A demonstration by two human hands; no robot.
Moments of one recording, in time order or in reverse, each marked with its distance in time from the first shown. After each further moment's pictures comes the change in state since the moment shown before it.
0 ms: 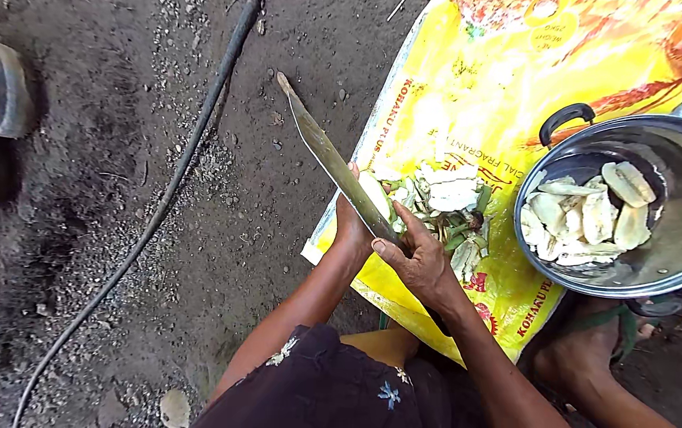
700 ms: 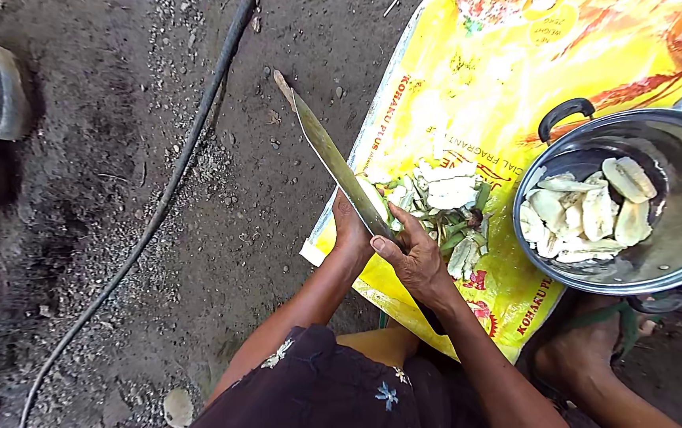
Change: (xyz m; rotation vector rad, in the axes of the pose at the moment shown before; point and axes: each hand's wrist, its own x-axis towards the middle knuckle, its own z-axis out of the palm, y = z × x) left_hand -0.004 -0.011 -0.006 0.013 0.019 0.125; right_hand 0.002 0.010 0.007 0.187 -0.010 0.058
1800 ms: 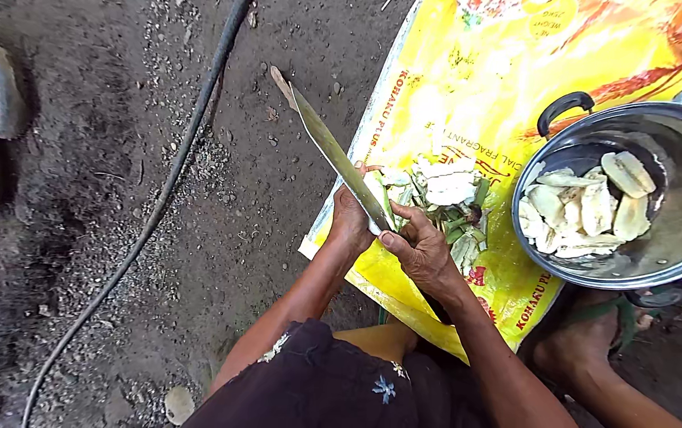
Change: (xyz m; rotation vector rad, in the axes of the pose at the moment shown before) left_hand 0.002 0.009 0.000 0.049 -0.157 -0.107; right_hand 0.002 0.009 -0.012 0.102 -0.036 -0.032
